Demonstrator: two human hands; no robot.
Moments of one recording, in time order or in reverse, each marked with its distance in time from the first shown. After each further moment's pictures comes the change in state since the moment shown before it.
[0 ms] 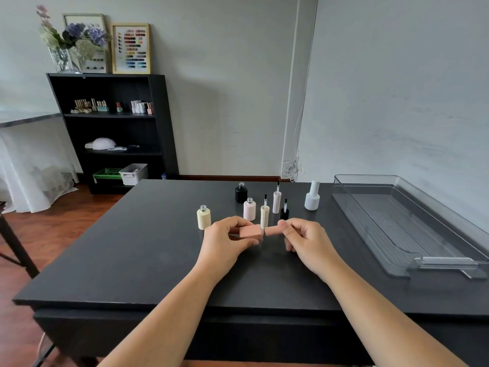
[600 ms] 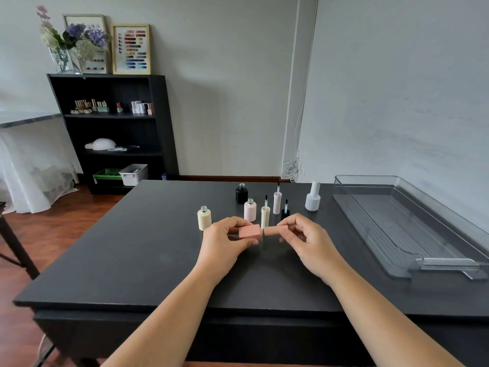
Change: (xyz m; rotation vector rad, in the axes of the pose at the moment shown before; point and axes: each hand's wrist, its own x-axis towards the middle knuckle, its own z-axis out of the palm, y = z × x) left_hand 0.001 -0.002 -0.001 -0.049 0.025 -0.007; right_hand -0.003 0.000 -0.002 -0.028 -0.008 -0.014
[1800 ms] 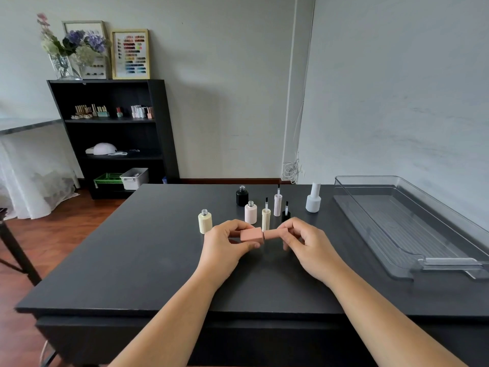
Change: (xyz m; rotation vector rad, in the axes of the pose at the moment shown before) left_hand 0.000 -0.002 0.000 -0.021 -0.005 -0.006; right_hand -0.001 -0.001 0.003 -0.061 -0.029 -0.023
